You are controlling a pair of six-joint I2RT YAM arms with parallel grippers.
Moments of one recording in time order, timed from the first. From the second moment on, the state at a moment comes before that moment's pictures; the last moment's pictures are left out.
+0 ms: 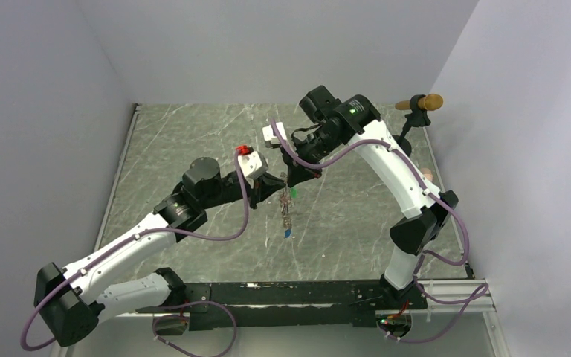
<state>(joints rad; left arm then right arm) -0.76 1.02 0.84 0.10 0.43 0.03 0.67 1.77 2.06 -1.49 -0.76 -0.88</state>
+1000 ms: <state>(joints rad) -0.74 0.88 0.55 0.44 0.38 -0.18 0.64 1.77 2.05 -1.49 -0.91 -0.90</state>
